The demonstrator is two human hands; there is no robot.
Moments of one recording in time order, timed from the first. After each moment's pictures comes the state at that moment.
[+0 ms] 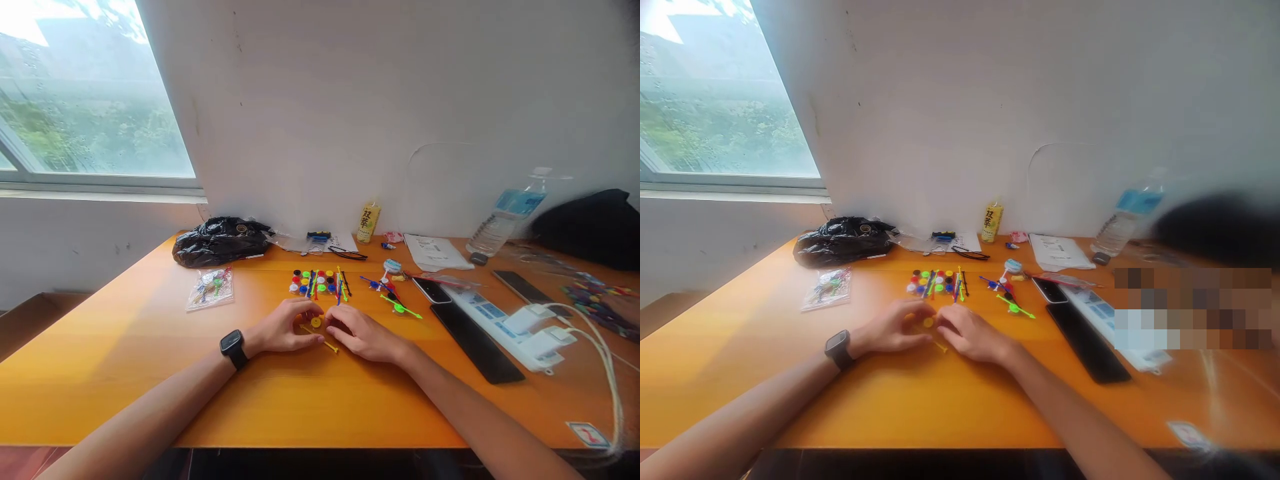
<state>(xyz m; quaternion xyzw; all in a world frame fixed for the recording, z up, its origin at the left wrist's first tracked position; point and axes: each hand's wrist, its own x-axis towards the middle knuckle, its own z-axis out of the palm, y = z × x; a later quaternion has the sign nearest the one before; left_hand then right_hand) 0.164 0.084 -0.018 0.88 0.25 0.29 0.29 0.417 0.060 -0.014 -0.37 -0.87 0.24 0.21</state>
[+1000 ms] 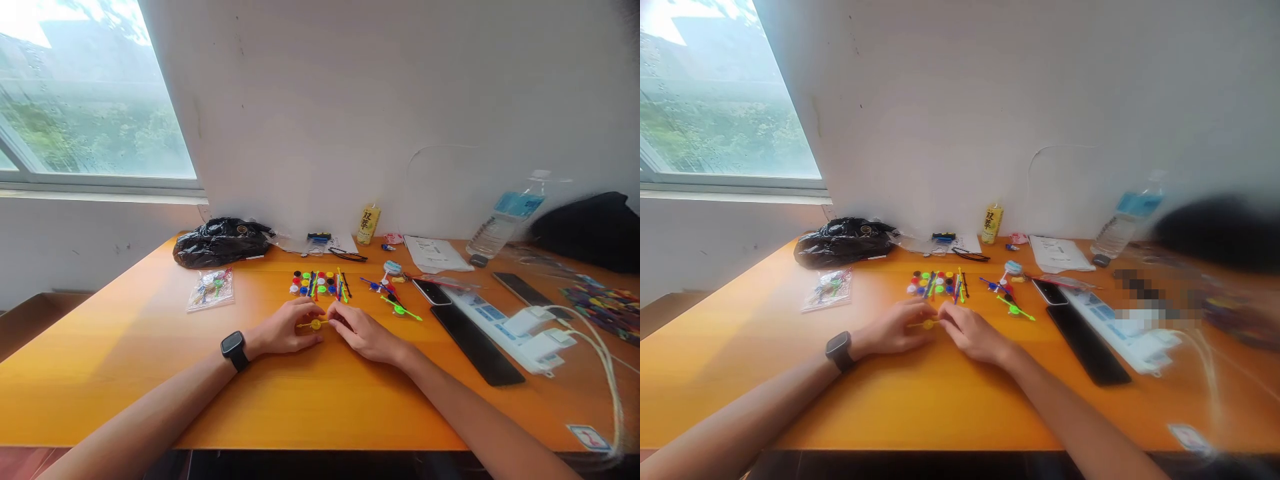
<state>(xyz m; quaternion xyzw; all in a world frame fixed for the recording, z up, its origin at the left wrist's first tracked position) 0.164 0.088 -0.027 0.89 0.25 0.30 0.25 0.416 0.059 -0.016 -0.40 -0.84 0.28 0.24</state>
